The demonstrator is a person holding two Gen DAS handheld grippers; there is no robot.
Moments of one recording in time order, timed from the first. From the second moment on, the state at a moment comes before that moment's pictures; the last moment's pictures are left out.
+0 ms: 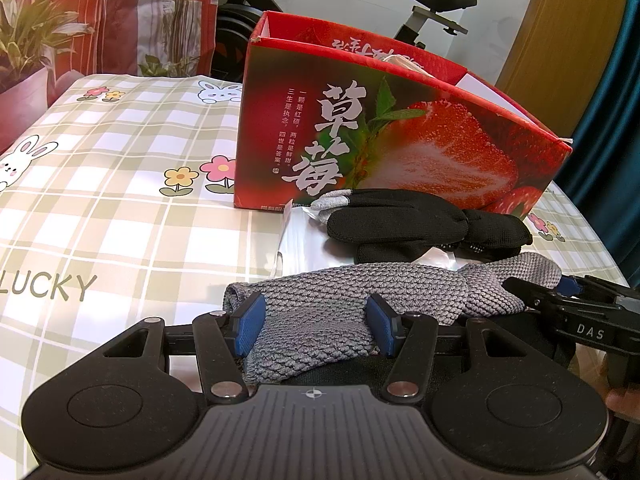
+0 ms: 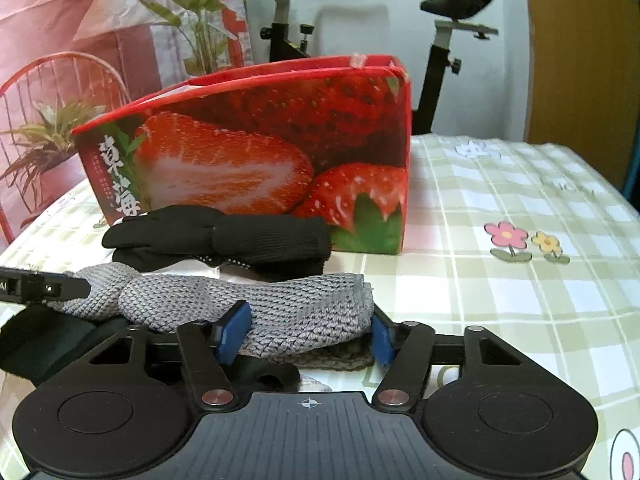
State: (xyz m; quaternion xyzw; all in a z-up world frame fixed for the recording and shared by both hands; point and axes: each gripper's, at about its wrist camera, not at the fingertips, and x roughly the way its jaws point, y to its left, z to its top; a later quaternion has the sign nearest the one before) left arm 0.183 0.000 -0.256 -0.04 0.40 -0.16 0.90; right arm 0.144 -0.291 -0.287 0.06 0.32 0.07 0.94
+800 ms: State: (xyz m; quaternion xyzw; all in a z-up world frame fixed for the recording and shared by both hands) left arm 0.175 0.046 -0.244 -0.16 0.40 -0.11 0.90; right arm 0.139 -0.279 -0.285 0.02 0.31 0.09 0.95
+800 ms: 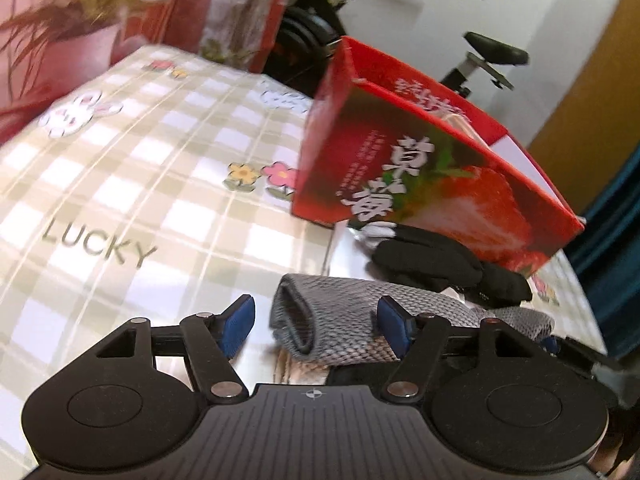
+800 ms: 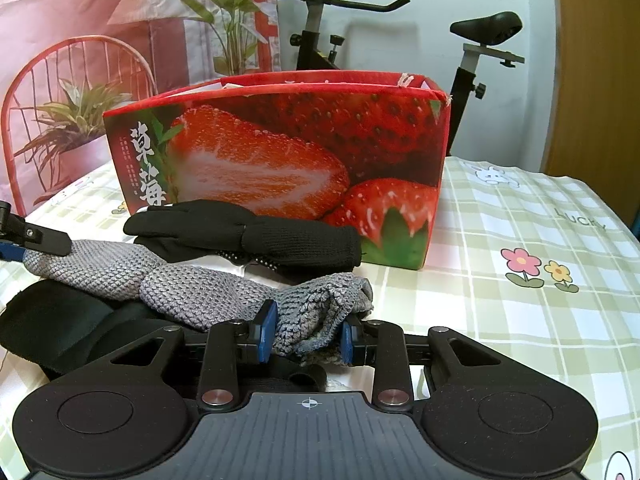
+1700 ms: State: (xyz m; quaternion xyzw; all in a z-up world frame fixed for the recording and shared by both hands) left arm 0.175 0.036 -0.237 -0.15 0.37 -0.16 0.90; right arm 0.138 -0.285 -0.275 0.05 0.31 0.10 0.94
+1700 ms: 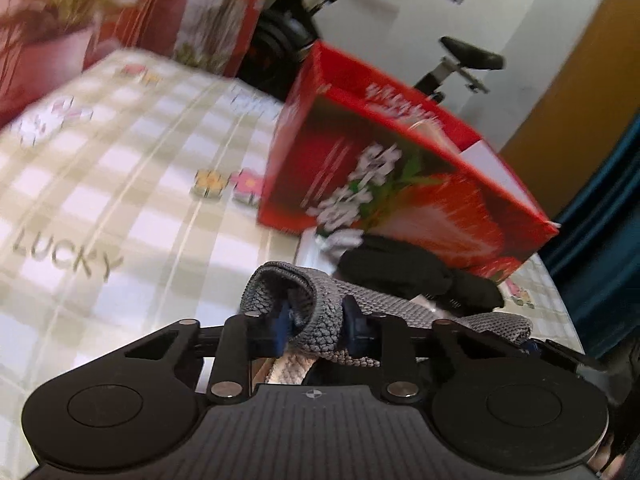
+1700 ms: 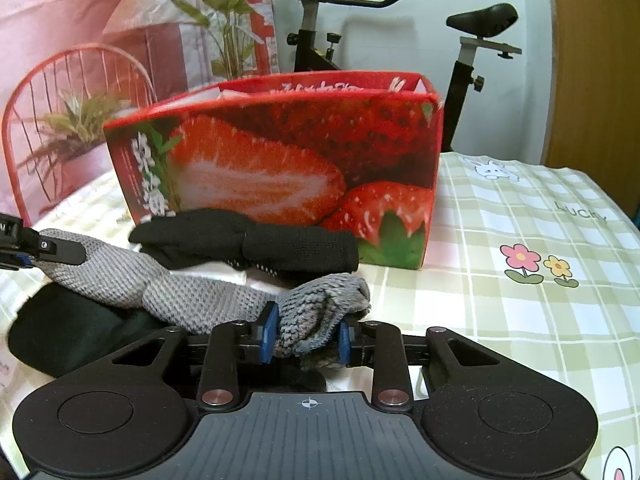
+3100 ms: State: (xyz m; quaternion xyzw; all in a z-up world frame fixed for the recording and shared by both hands) left arm 0.267 -0.042 -0.107 0.02 0.21 -0.20 0.96; right arm 0.259 -0.282 -0.118 -0.03 0.20 0.14 0.97
